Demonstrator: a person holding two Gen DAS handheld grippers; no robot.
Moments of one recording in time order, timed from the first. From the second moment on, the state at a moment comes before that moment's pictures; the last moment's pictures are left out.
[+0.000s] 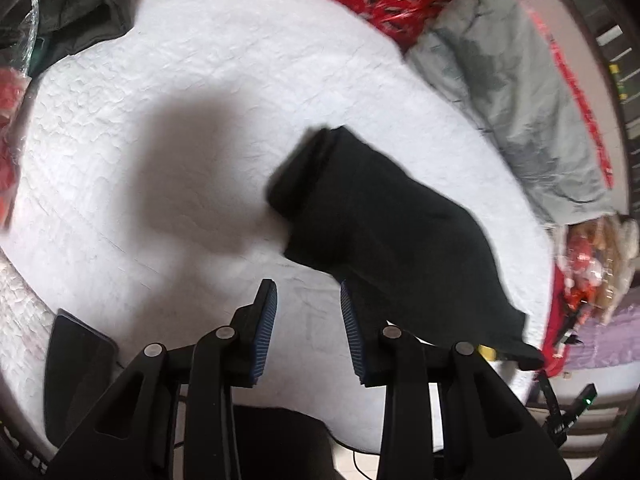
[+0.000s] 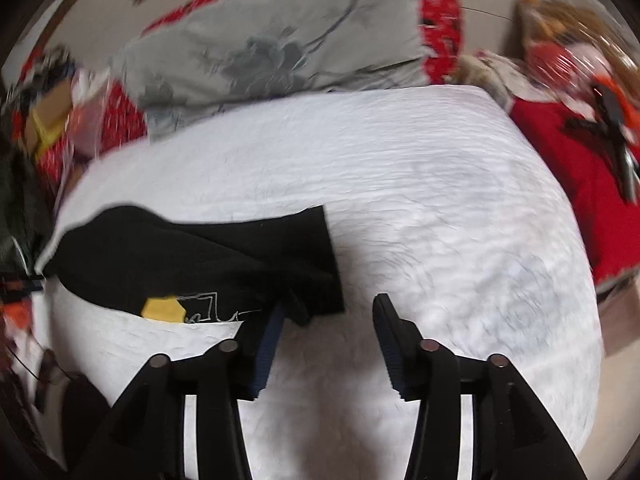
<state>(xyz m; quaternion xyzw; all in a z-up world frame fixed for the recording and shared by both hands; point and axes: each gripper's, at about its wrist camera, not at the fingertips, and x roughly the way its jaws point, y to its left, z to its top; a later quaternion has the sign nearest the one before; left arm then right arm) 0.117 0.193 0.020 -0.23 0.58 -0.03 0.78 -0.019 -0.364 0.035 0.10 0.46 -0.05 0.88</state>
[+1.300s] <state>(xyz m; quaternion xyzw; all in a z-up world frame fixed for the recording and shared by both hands) 0.183 0.154 -0.029 -0.29 0.61 -0.03 0.74 0.025 -0.358 -0.044 0.56 0.45 -0.07 0.69</state>
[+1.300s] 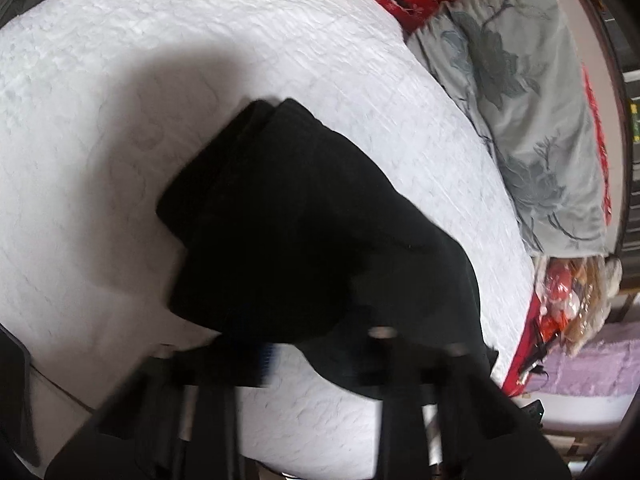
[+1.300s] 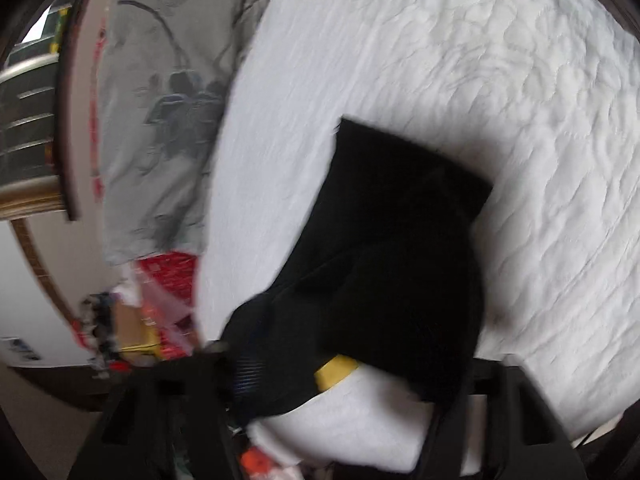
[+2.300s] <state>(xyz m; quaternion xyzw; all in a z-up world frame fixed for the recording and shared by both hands) 0.140 0.185 -0.003 -0.24 0.60 -0.07 0.76 0.001 -0.404 -0.030 0.49 0.47 -0.02 0.74</state>
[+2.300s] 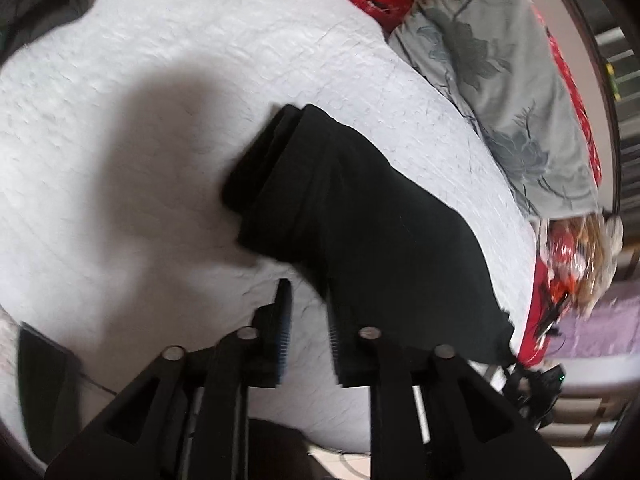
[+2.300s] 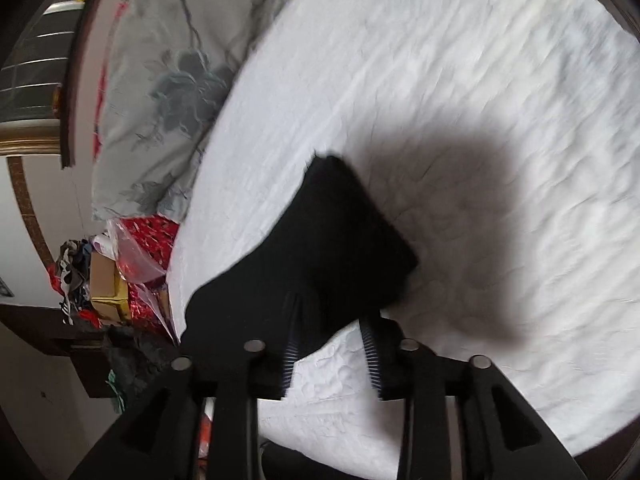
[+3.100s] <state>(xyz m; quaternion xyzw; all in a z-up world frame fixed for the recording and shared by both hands) 0.229 0.179 0.003 -0.15 0.62 -0.10 0.76 0.059 -0.399 -0.020 0.34 0.48 -0.06 0.81</state>
